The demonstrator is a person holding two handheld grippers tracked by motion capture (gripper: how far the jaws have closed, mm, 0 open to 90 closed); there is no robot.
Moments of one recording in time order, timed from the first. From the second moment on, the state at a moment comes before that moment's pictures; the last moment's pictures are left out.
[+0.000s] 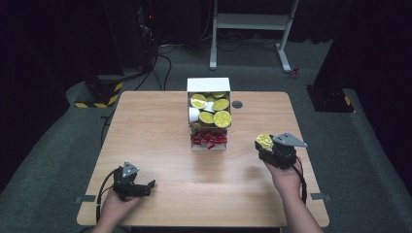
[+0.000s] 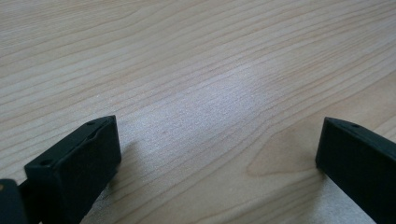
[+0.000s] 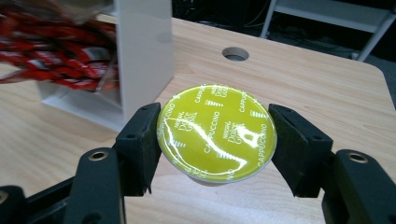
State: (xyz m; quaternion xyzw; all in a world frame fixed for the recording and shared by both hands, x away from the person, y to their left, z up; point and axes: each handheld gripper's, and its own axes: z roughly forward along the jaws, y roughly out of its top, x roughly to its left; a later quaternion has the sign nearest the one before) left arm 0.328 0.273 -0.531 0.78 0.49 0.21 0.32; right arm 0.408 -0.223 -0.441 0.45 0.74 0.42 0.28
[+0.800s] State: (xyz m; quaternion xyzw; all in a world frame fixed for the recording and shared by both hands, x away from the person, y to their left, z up) left arm 0.328 0.273 -0.531 0.78 0.49 0.21 0.32; right arm 0.472 -0.212 -0.471 0.49 0.73 0.38 0.27
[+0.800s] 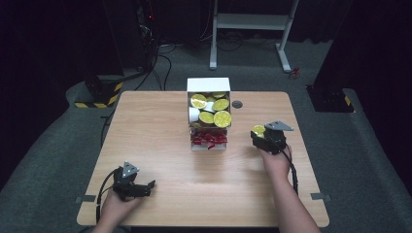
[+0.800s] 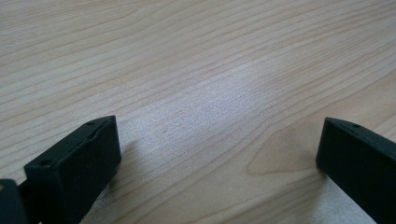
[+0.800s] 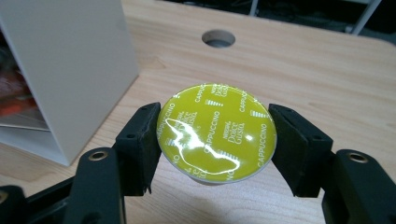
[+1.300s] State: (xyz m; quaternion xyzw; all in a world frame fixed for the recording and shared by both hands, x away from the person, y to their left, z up) left arm 0.328 0.273 -0.531 0.78 0.50 0.21 0.32; right arm 0.487 -0.214 -0.504 0.52 0.74 0.35 0.25
